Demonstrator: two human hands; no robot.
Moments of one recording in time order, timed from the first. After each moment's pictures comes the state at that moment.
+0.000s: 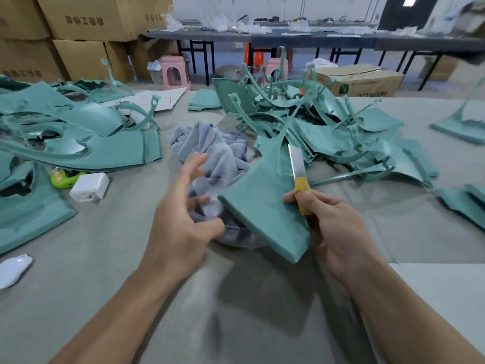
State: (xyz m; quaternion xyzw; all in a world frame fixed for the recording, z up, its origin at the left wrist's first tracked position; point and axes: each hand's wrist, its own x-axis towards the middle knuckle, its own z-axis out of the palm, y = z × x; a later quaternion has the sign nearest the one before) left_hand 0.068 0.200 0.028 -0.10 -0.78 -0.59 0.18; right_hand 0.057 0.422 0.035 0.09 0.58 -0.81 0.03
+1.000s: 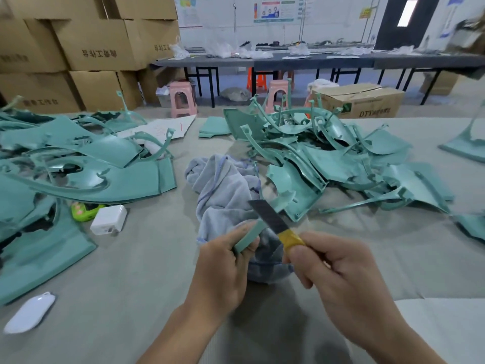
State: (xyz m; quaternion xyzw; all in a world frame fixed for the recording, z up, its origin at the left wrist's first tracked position) left_hand 0.059 0.221 0.014 -0.13 -0.85 -0.44 0.25; right_hand 0.091 0.406 0.048 -0.19 0.80 -0.56 -0.14
